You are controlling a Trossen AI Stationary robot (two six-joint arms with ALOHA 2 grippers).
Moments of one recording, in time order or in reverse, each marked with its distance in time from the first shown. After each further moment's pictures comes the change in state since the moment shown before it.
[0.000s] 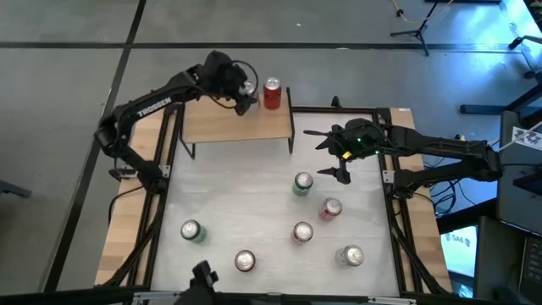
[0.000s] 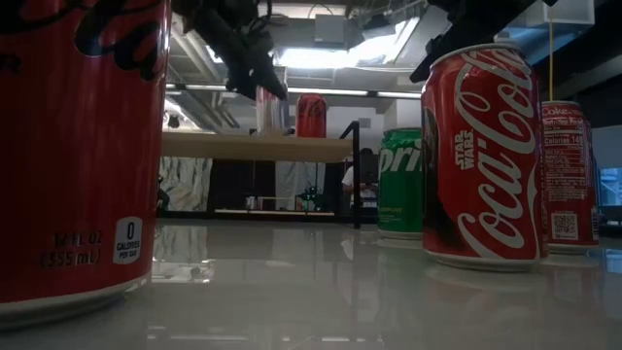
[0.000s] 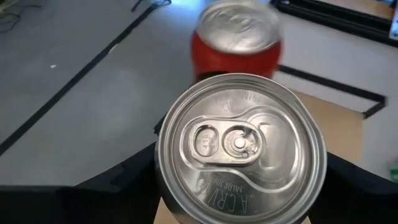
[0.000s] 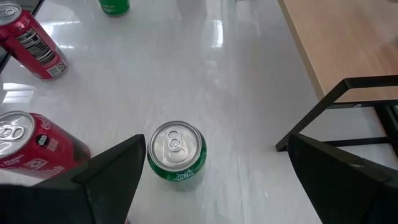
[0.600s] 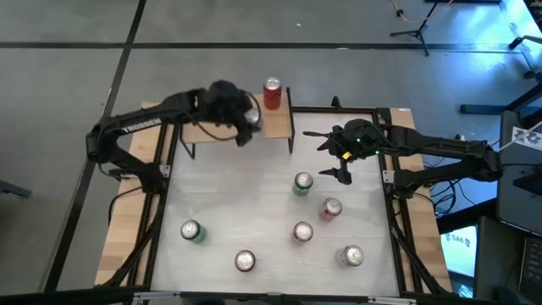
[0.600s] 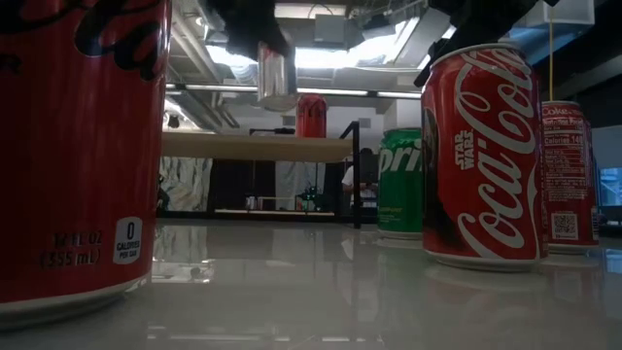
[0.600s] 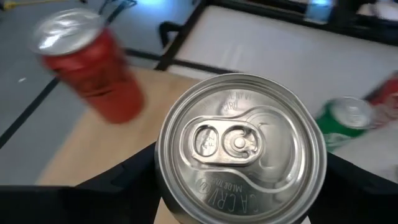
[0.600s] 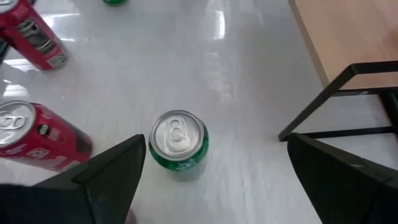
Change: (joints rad) left arm -0.343 -0.126 0.002 -0.142 -0.182 -0.132; right arm 0.000 0.000 0.000 -0.037 0.000 0.000
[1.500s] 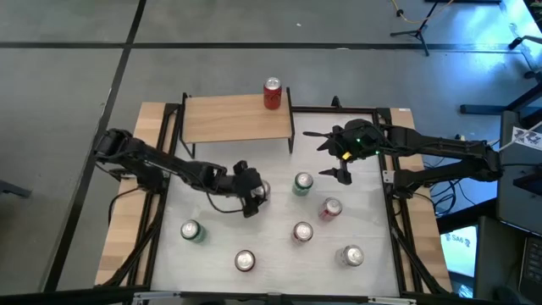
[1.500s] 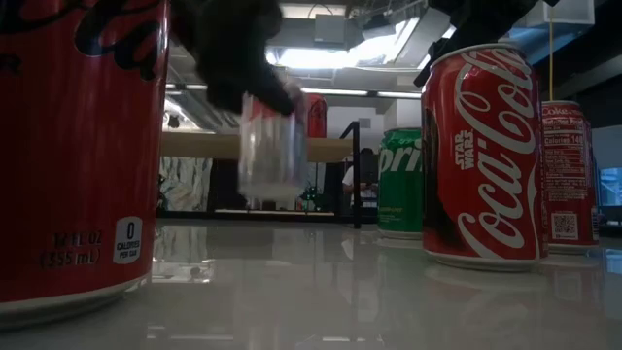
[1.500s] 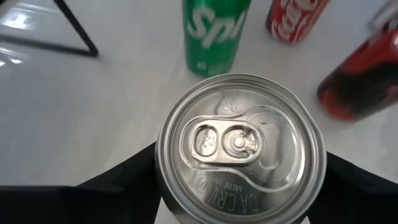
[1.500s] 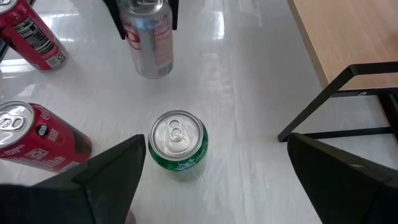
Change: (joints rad) left arm -0.575 0.108 -0.446 0.445 -0.268 -0.384; right arm 0.000 0.000 0.000 0.003 0.000 0.000
